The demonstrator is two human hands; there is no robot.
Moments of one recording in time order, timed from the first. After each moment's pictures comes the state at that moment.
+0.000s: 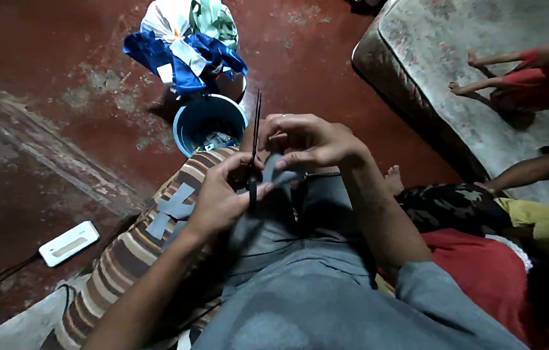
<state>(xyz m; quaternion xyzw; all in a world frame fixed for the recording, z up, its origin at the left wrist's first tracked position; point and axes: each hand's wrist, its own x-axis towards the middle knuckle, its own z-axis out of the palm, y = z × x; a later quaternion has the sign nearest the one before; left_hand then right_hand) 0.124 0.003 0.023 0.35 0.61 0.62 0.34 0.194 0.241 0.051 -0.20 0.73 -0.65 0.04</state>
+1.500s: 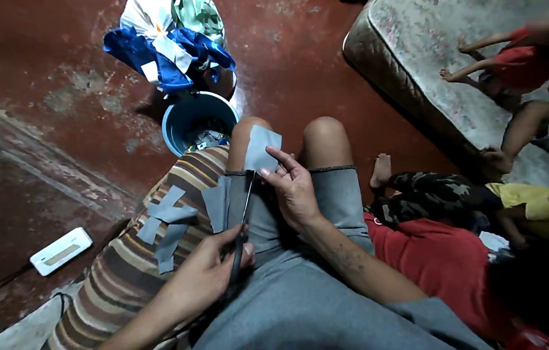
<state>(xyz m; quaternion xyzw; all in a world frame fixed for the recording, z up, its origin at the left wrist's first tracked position) 0.162 -0.072 0.042 0.24 0.61 0.40 0.64 0.259 0.123 -0.004 0.35 0.46 -0.78 -0.23</state>
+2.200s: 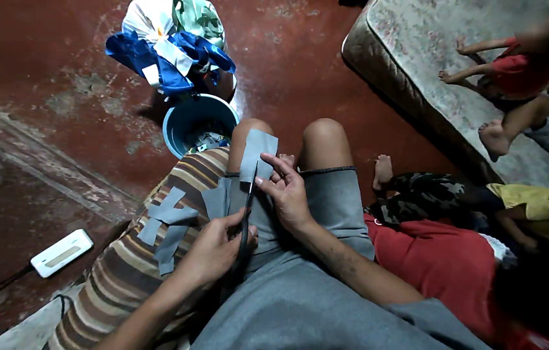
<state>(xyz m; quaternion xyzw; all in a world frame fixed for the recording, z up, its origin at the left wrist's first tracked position) 0.159 -0.048 0.017 0.26 0.65 0.40 0.59 0.262 0.116 -0.024 0.33 0.55 -0.73 -0.25</state>
